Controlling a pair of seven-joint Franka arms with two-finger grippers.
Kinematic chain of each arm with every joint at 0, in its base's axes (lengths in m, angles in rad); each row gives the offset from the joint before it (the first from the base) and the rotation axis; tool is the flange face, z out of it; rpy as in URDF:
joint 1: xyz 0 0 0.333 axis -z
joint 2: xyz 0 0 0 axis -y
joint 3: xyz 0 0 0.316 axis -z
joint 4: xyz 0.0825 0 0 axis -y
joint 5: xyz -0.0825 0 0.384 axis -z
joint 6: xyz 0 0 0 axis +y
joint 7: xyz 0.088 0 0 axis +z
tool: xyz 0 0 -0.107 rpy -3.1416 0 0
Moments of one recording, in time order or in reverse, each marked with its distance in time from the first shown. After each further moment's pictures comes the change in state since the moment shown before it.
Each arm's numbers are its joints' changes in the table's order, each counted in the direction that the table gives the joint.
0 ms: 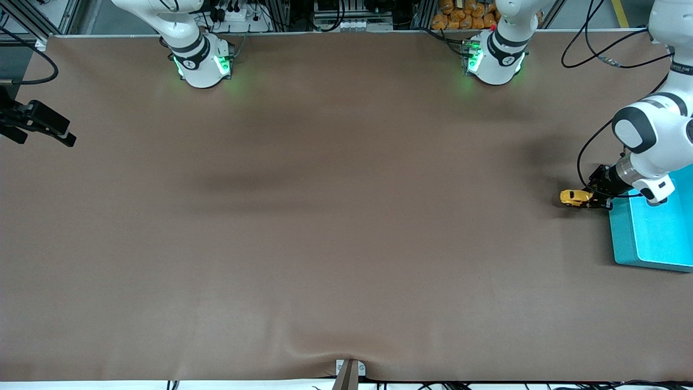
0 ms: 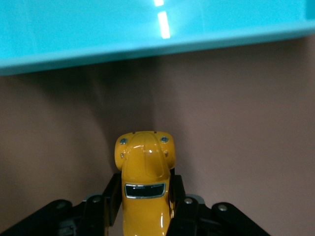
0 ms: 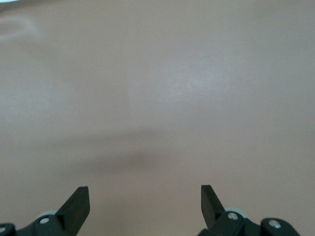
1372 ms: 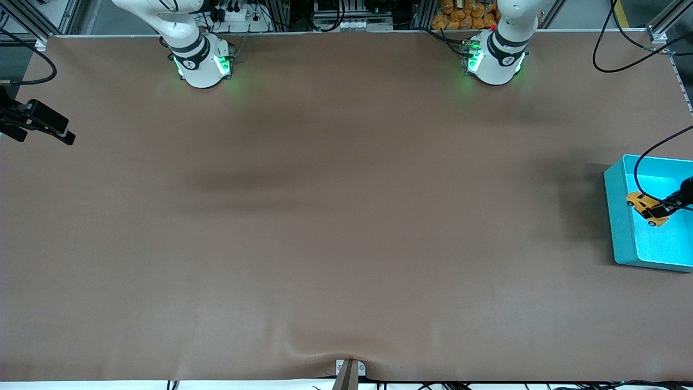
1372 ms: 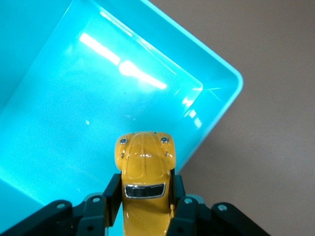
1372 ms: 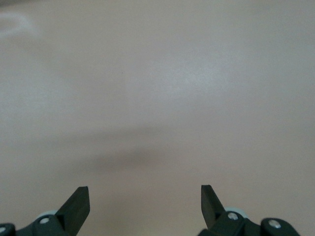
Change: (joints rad) left arm -0.133 -0.161 -0.001 0.474 -0.091 0.329 -0.911; right arm 0.015 -0.001 -0.004 0.000 0.000 0.006 0.000
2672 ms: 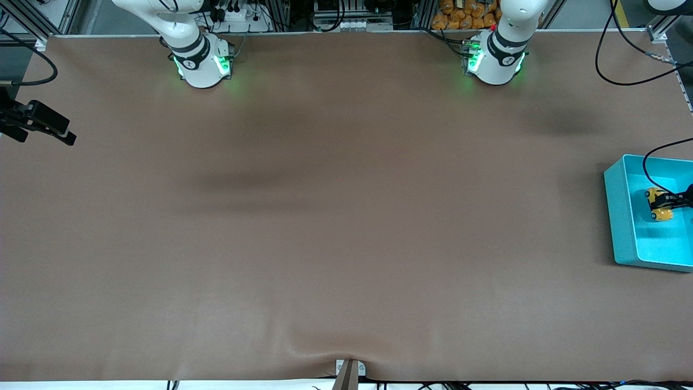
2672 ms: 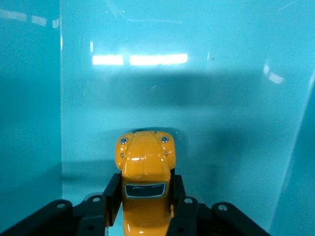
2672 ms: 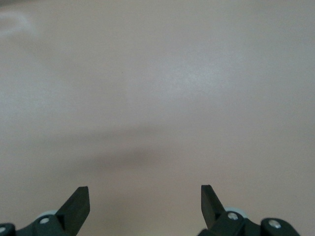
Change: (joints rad) left arm -0.154 -0.277 -0.004 0.179 -0.177 -0.015 -0.528; right arm 0.001 -0.002 -0.002 0.000 0.000 0.000 0.000
